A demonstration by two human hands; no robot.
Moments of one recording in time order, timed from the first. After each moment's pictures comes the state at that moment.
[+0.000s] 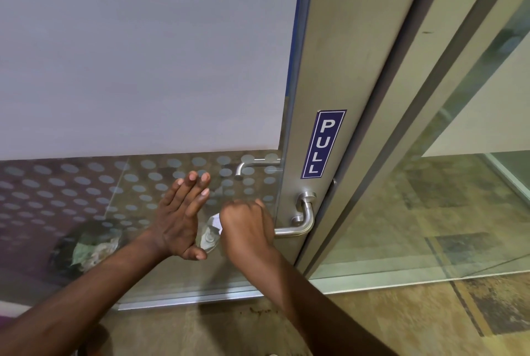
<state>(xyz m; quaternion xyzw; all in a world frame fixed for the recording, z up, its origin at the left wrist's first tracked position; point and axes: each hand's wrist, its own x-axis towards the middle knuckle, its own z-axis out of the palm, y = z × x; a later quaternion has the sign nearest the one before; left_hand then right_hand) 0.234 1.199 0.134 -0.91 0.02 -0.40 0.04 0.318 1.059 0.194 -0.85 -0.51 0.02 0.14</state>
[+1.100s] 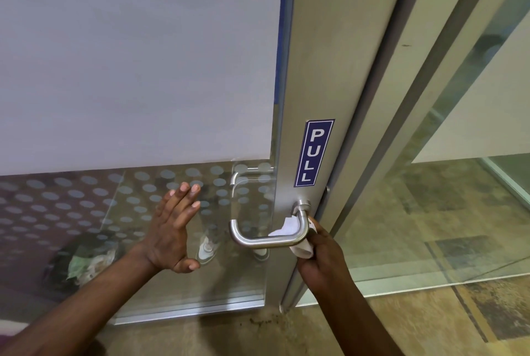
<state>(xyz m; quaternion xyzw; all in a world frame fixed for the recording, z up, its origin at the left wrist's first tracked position) 0.234 1.196 0.136 -0.90 0.02 -0.44 -0.01 0.397 0.971 0.147 -0.43 0.19 0.40 0.79</state>
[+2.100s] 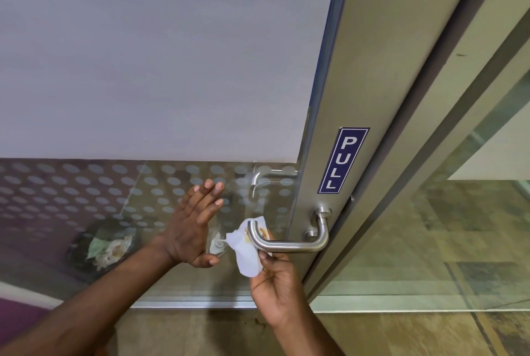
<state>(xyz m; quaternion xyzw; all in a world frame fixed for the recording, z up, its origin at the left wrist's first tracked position) 0.232 1.198 0.132 -0.91 0.01 -0.42 0.00 0.312 1.016 0.149 -0.23 0.13 0.50 0.82</state>
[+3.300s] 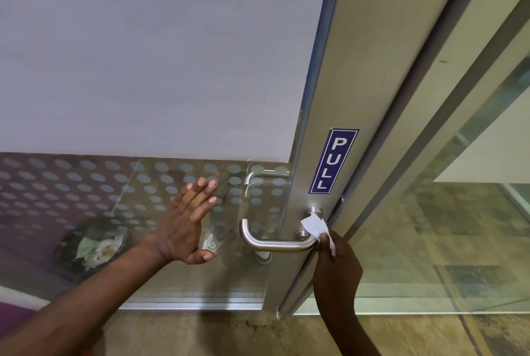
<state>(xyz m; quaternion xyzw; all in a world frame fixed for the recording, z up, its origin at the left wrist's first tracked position) 0.231 1.200 0.127 -0.91 0.01 -0.42 0.01 0.382 0.959 0.129 -0.83 -0.17 -0.03 0.54</state>
